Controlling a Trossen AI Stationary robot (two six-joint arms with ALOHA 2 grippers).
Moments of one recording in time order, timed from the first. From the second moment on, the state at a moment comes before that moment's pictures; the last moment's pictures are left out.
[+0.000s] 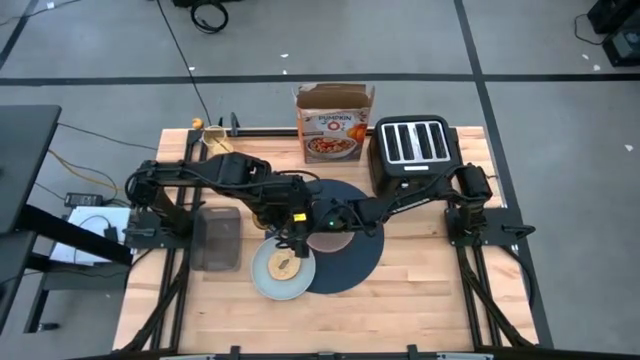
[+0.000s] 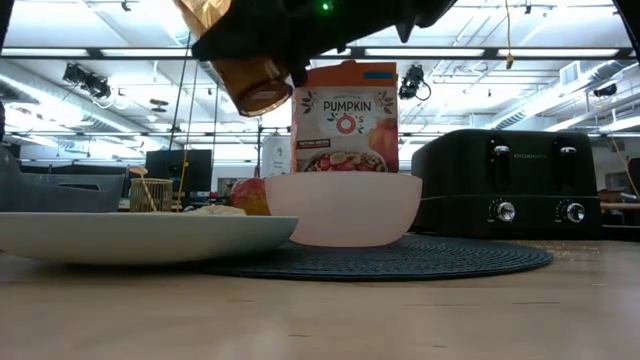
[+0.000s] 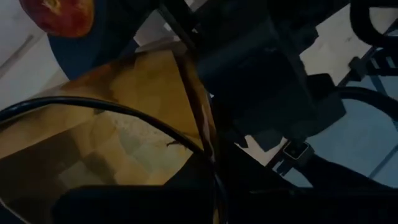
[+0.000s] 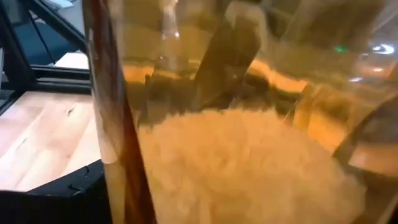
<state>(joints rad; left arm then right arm) -0.13 1.72 2.00 -1.47 0.07 -0.93 0.13 1.95 1.35 0.28 0.20 -0.05</state>
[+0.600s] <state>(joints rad) -0.13 1.74 2.00 -1.50 0.07 -0.92 0.13 1.95 1.35 0.28 0.19 -0.02</state>
